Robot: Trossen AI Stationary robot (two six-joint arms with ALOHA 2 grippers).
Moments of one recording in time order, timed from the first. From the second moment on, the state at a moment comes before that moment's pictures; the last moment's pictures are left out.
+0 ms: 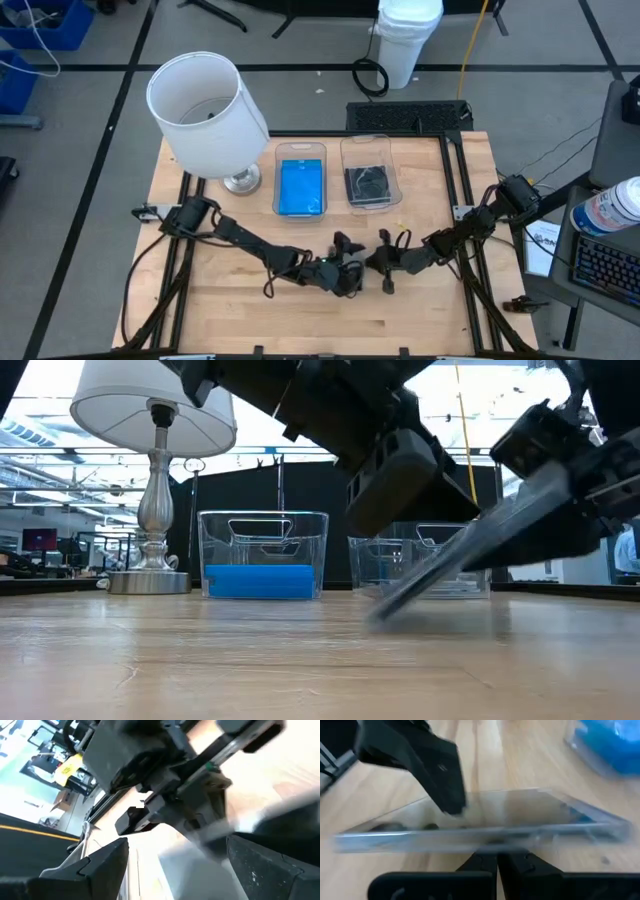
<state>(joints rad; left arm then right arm) -0.37 2.14 1.37 0.33 -0.62 0.58 0.51 1.67 0.35 0.84 0.42 0.35</state>
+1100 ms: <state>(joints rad) -0.45 2.09 1.37 -0.13 -0.69 0.49 0.51 1.67 0.37 0.84 0.42 0.31</state>
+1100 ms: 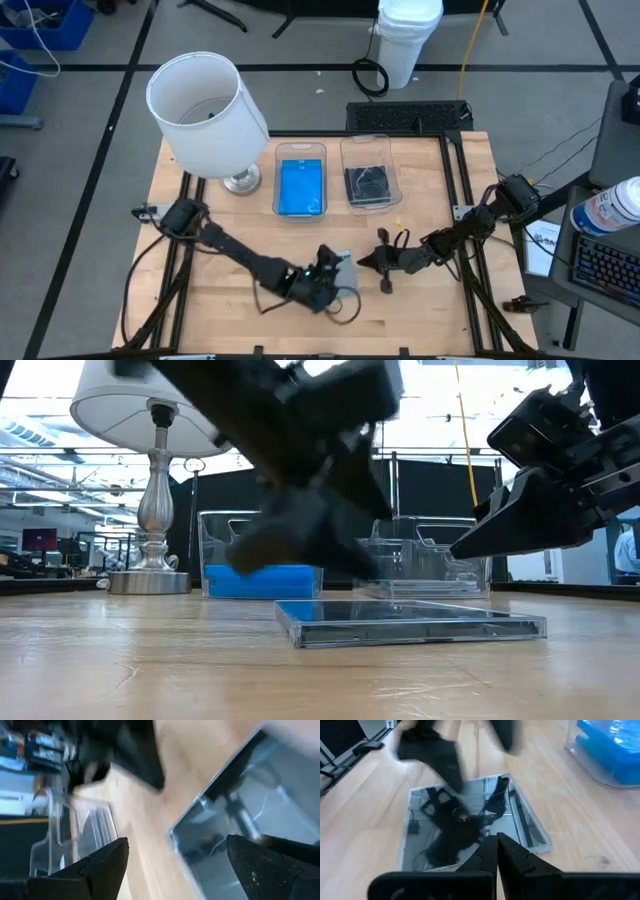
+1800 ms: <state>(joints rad) -0.57 2.08 1.36 -0.31 -0.41 0.22 0.33 1.81 0.53 0.69 0.34 0.25</state>
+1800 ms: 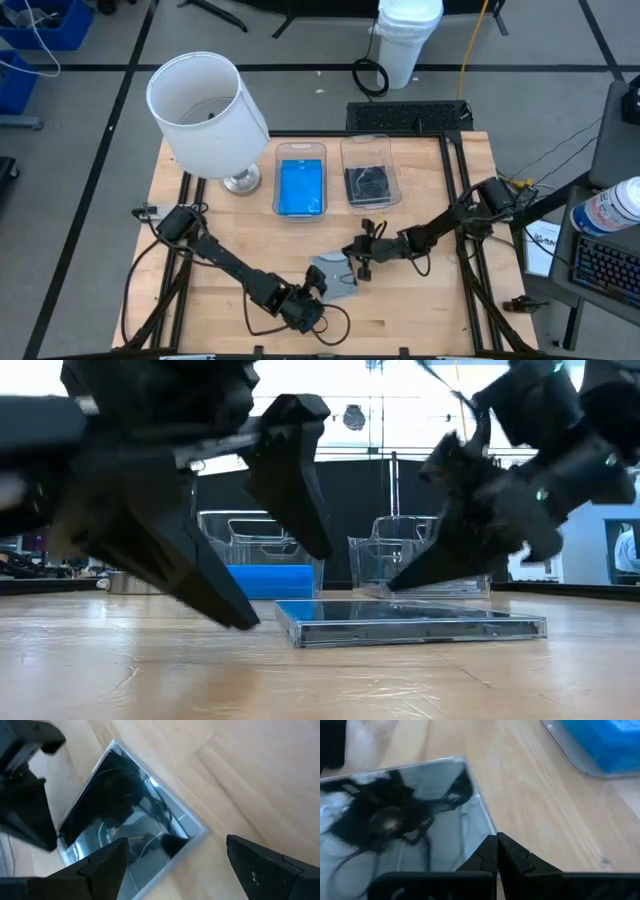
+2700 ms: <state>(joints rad) -0.56 2.14 1.36 -0.28 -0.55 0.26 0.29 1.83 0.54 0.51 0.28 0.44</state>
